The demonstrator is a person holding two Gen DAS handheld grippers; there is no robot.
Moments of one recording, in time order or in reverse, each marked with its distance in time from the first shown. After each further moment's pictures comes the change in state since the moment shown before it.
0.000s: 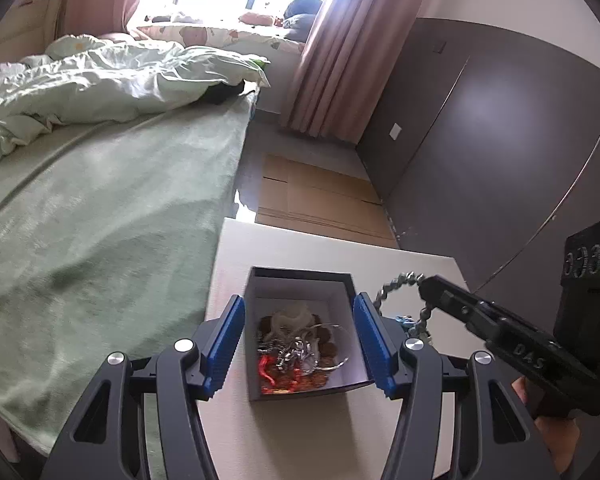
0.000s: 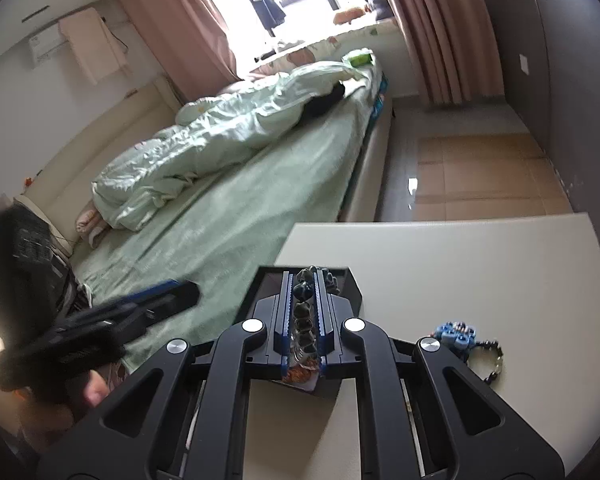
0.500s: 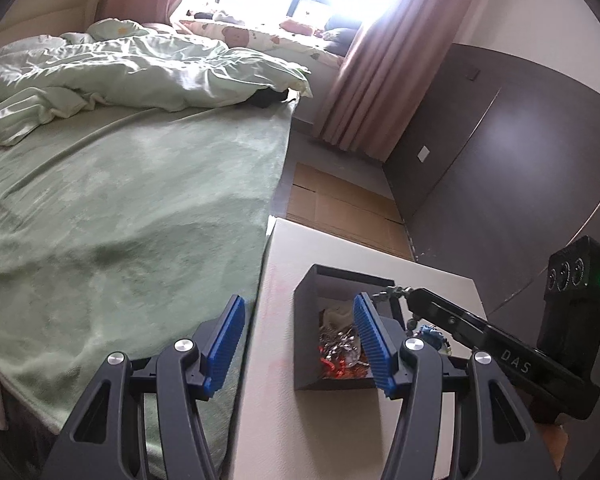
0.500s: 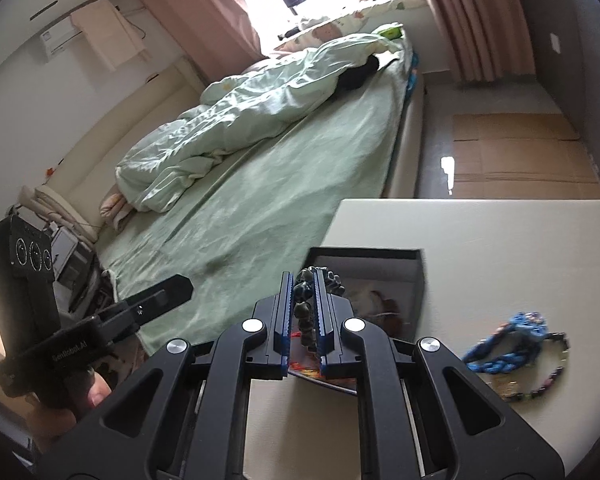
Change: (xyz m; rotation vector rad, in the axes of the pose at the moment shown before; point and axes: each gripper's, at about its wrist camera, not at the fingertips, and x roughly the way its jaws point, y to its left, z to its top) left arm -0.031 0.046 -0.012 -0.119 -0.036 0.053; right arm 0.038 0.033 -0.004 0.002 0.080 0.130
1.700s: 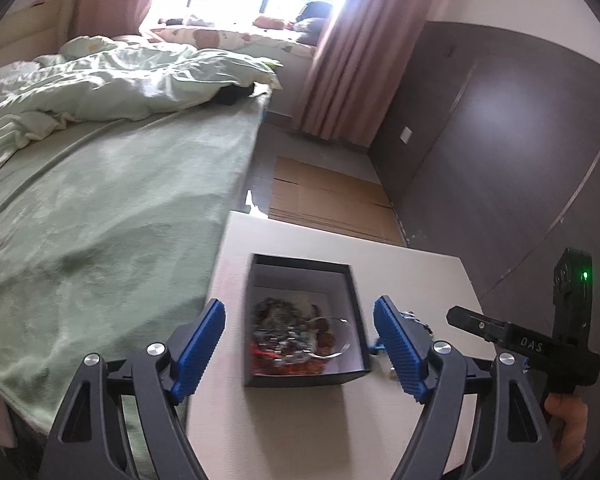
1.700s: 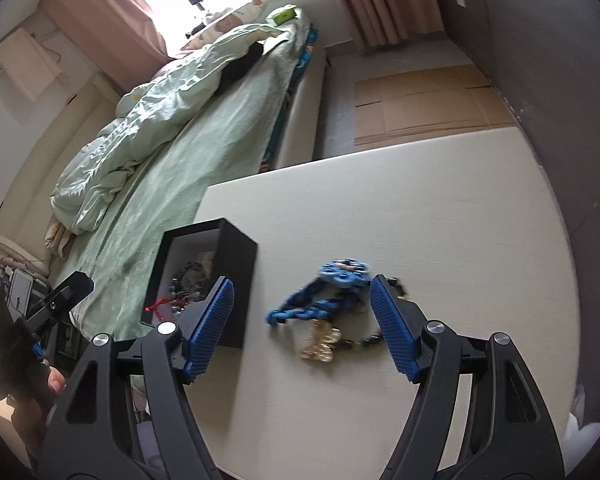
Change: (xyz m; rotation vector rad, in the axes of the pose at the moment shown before) left arm 0.021 -0.069 -0.013 0.119 0.025 -0.015; right arm -0.073 -0.114 -0.015 0.201 0.059 -0.250
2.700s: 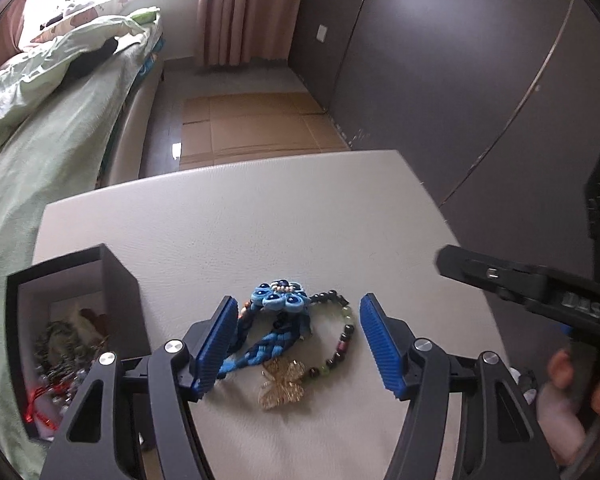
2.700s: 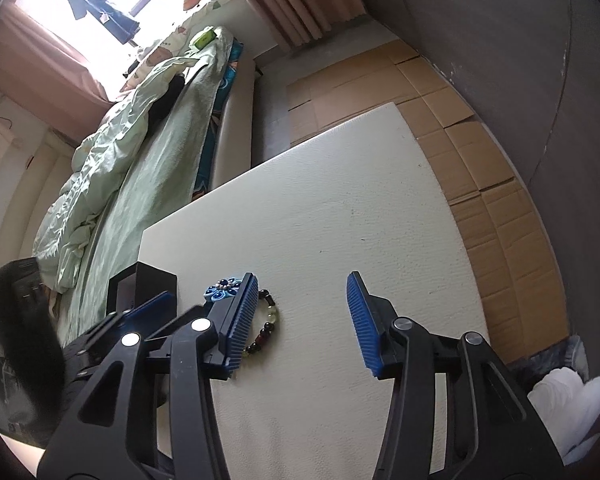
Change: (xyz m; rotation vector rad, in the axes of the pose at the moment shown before) left arm 0.152 -0.145 -0.023 0.282 0.297 -0.103; right arm -0.028 -0.097 0.007 0.229 -0.015 -0.084
